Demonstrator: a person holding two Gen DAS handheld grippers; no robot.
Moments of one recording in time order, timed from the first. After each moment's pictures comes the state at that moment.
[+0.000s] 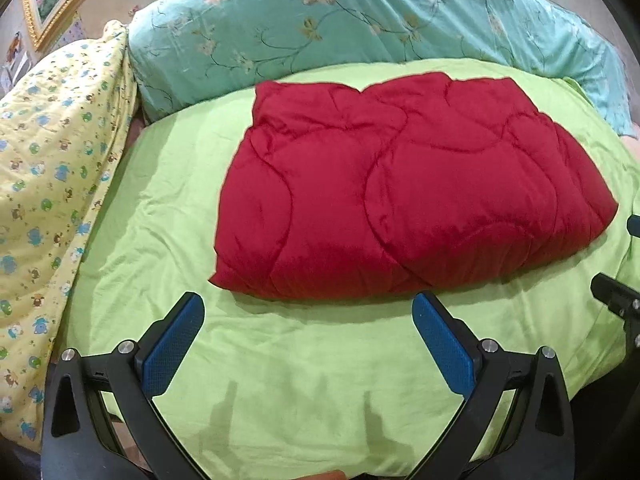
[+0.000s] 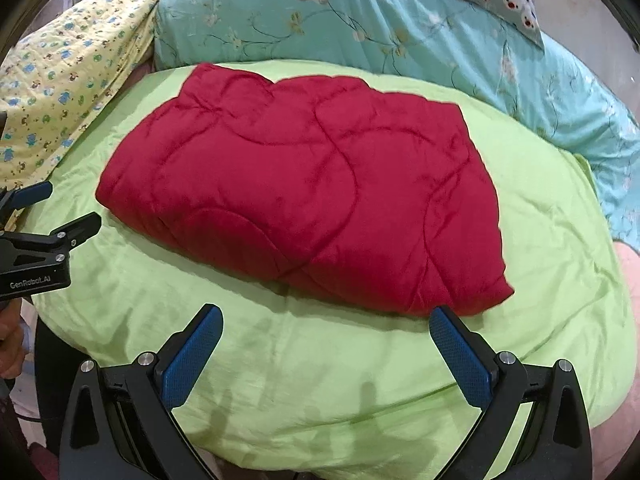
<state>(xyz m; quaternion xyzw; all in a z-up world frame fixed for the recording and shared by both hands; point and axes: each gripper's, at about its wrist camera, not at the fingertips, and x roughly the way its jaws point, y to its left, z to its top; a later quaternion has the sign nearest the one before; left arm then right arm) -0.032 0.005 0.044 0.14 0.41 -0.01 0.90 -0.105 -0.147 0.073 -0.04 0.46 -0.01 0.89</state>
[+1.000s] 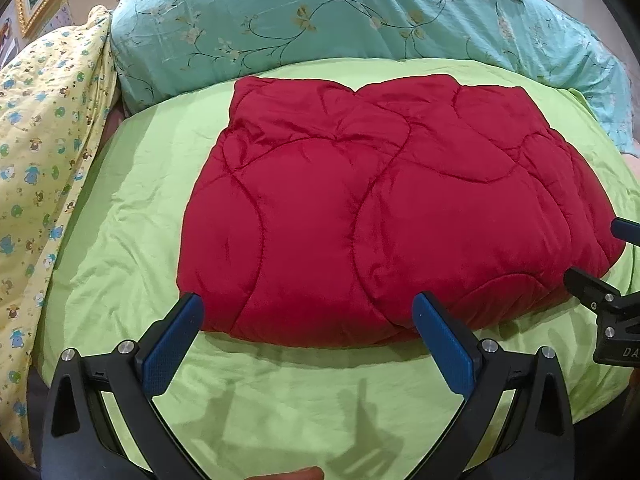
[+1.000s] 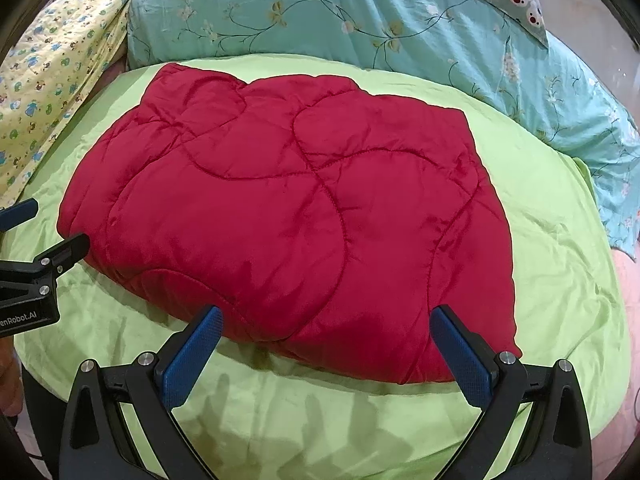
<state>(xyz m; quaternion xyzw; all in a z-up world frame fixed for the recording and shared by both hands) 0.016 -0.007 0.030 0.11 0.44 -0.03 0.89 -0.045 -0.159 0.061 -0.04 0.48 -0.04 0.88</state>
